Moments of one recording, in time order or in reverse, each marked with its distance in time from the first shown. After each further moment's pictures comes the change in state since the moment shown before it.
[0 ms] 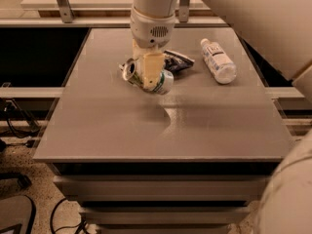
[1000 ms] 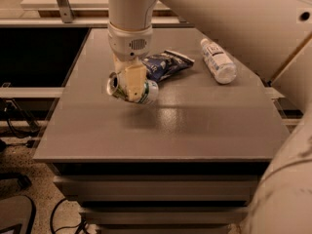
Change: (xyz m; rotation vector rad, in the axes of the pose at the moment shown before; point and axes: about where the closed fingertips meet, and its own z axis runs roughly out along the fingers) arm -0.041 0.010 0.025 -0.059 0.022 -0.104
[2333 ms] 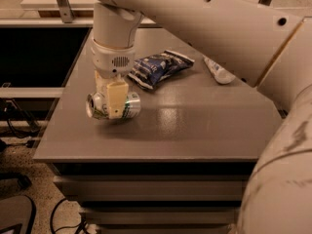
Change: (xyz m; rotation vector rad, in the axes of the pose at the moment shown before) arm -0.053 0.011 0.034 -0.081 -0.134 -0.045
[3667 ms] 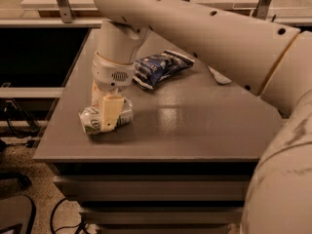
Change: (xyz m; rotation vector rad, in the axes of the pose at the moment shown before) arm -0.017 0.008 0.031 -0.049 -0.163 0.047
